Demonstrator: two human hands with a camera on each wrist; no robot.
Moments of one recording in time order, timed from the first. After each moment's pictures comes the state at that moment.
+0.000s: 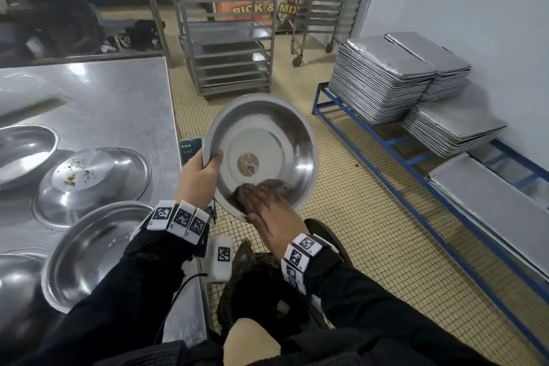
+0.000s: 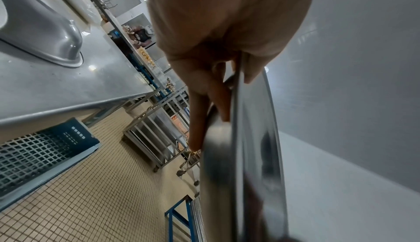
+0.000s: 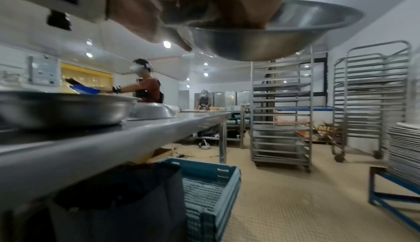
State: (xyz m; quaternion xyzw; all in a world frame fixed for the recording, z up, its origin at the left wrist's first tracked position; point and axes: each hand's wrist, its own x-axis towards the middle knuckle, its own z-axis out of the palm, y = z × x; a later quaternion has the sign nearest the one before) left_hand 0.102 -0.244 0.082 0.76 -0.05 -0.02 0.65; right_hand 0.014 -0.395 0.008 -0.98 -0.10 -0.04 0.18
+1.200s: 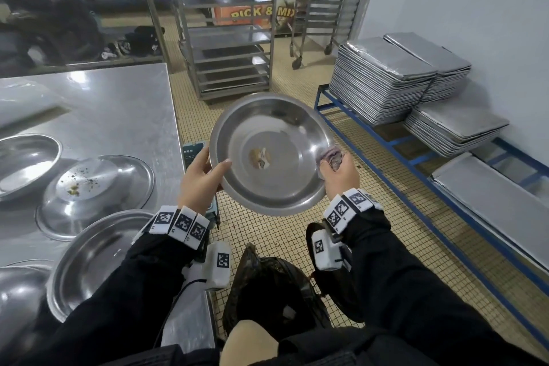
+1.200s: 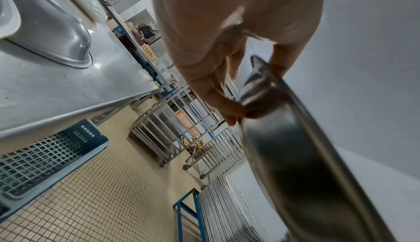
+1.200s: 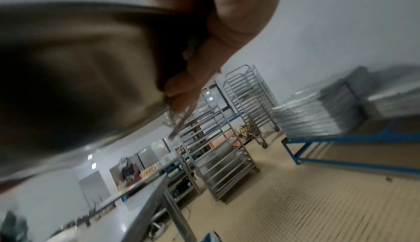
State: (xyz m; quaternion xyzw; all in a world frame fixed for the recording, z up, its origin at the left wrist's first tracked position) left_hand 0.118 -0.235 0.072 0.69 -0.09 -0.09 0.71; right_hand 0.052 -0.477 0.066 -0.78 0.33 -0.20 0.50
